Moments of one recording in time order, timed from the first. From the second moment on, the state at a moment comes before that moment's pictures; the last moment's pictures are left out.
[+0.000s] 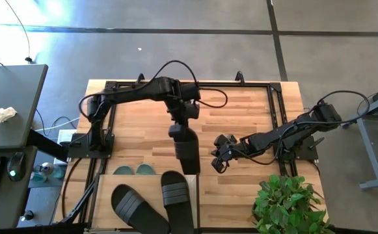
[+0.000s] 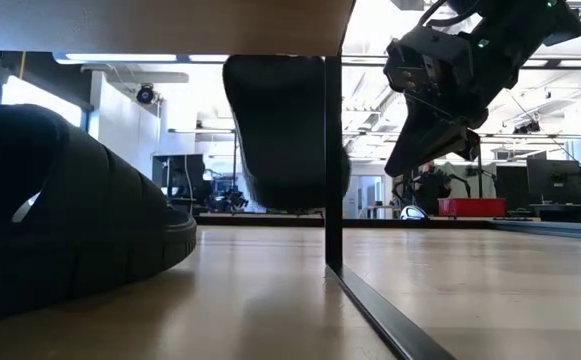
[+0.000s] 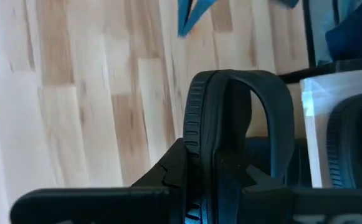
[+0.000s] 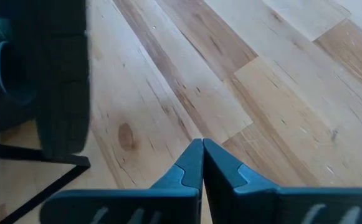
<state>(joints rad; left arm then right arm) 0.32 1.93 1.95 -1.30 0.44 0.22 0.28 1.50 0.77 -0.15 0.30 0.79</state>
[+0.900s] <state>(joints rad) 0.35 2.04 1.95 -1.43 0.71 0.28 0.27 1.50 0.77 -0.15 0.24 0.75</state>
